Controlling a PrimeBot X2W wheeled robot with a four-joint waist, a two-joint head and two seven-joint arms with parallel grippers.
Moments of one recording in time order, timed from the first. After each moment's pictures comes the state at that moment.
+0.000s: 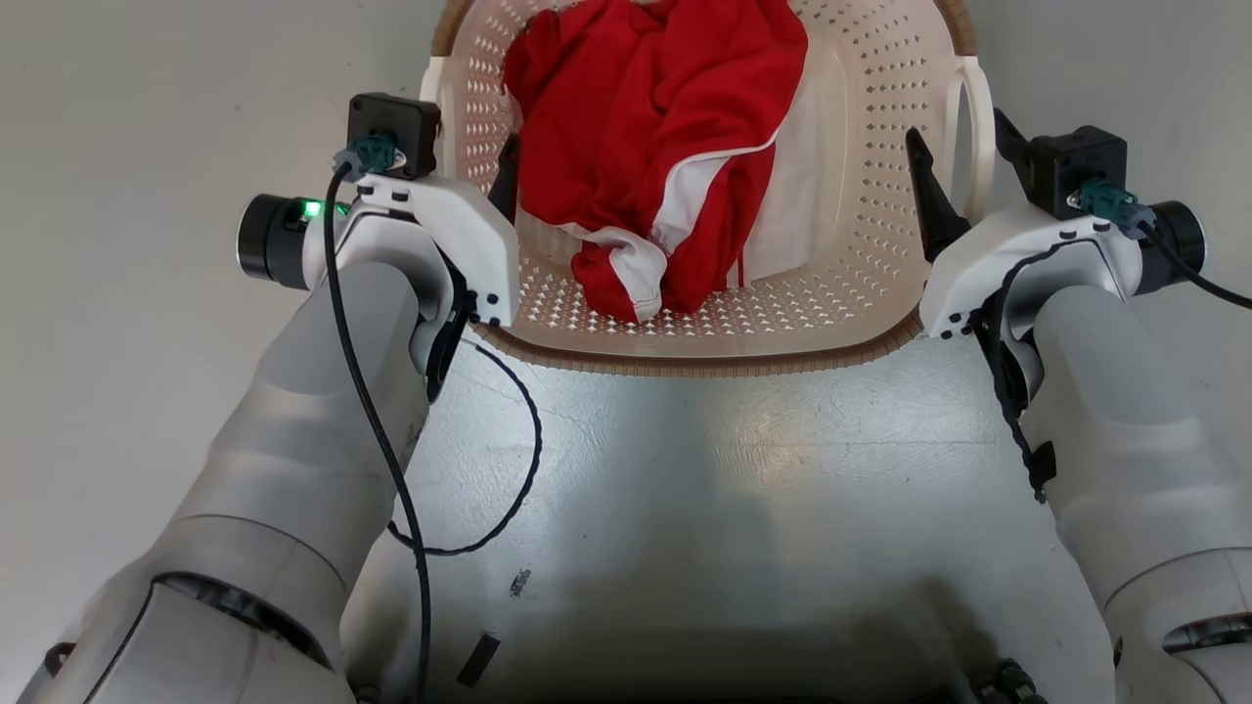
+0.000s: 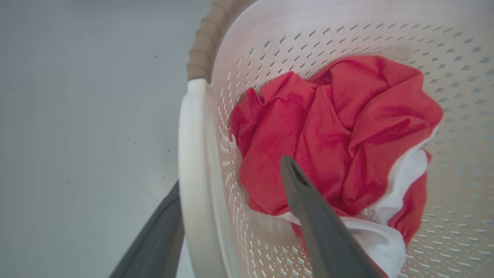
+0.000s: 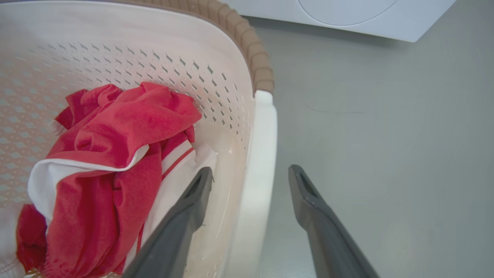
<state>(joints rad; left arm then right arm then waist) -1.12 0.03 -0.67 1.24 -0.62 -0.01 -0.23 -0.95 -0.08 -0.01 1.07 -0.08 0.12 -0.25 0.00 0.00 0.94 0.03</state>
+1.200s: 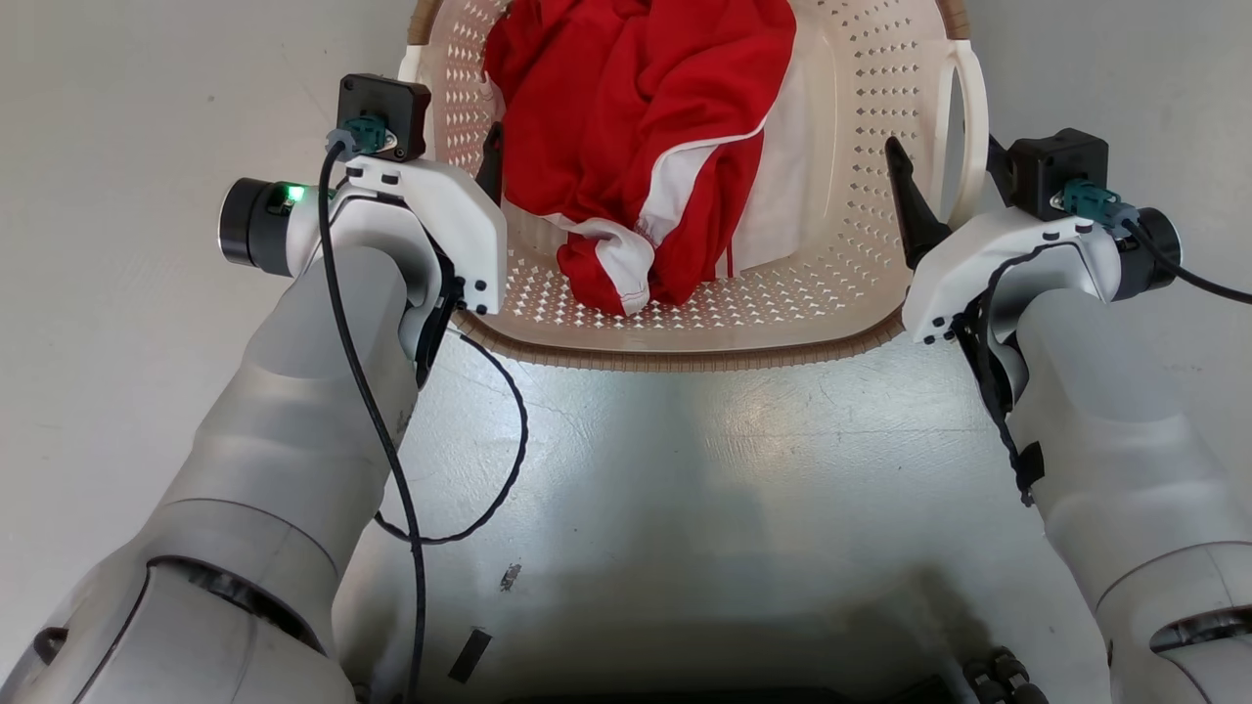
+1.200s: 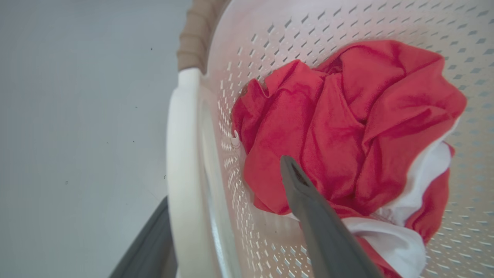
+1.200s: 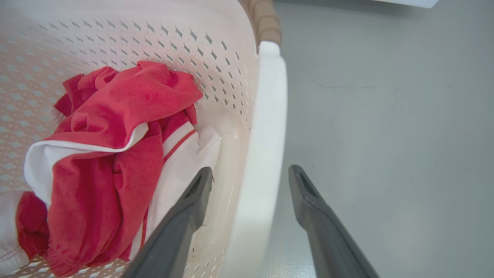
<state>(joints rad) -1.16 0.03 -0.71 1.29 -0.63 0.00 -0.22 -0.97 -0.07 0.06 1.11 0.01 0.12 -0.25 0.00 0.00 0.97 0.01</state>
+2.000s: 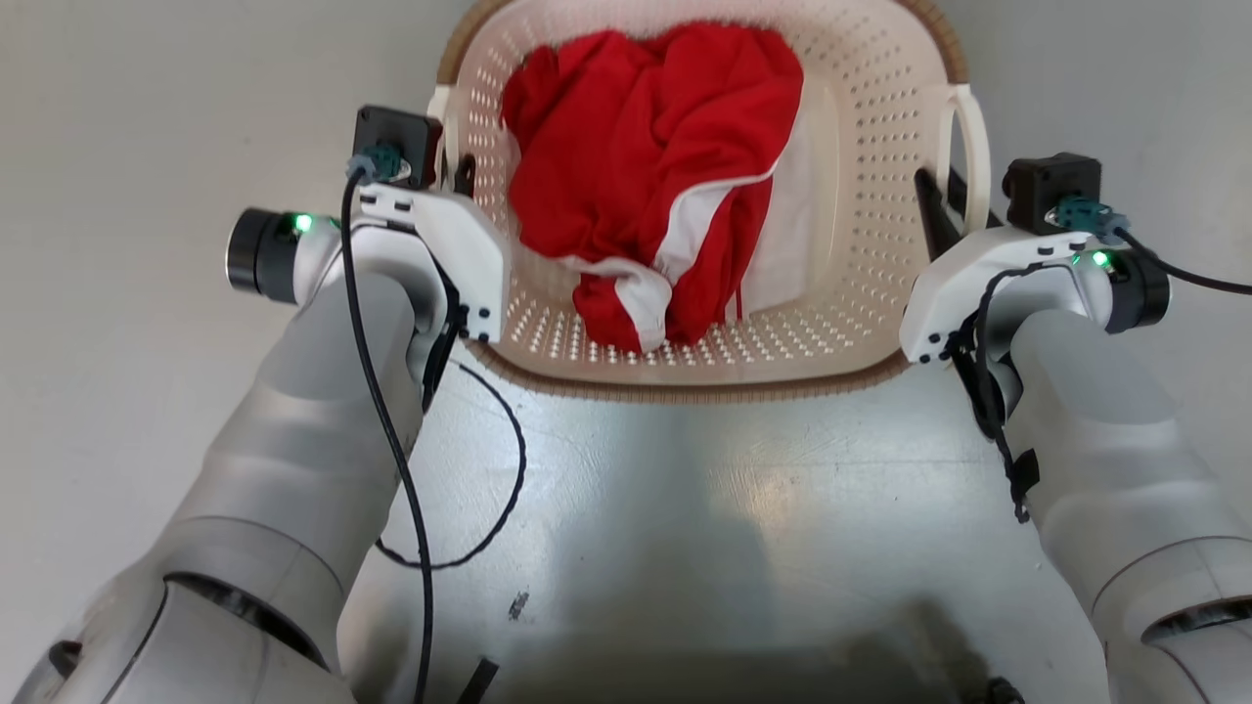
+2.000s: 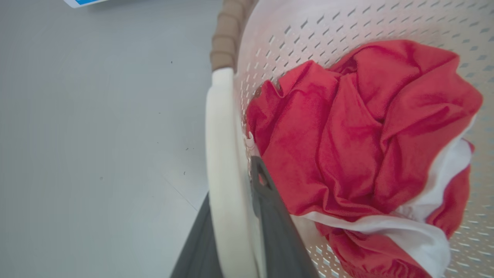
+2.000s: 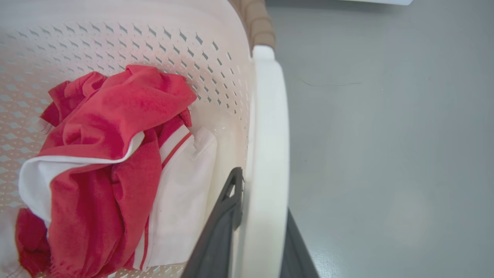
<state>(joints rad) -1.13 0.03 -0.75 1.30 -0.64 0.01 -0.19 -1.01 -0.07 0.09 1.25 0.09 0.12 -0.24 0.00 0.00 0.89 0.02</state>
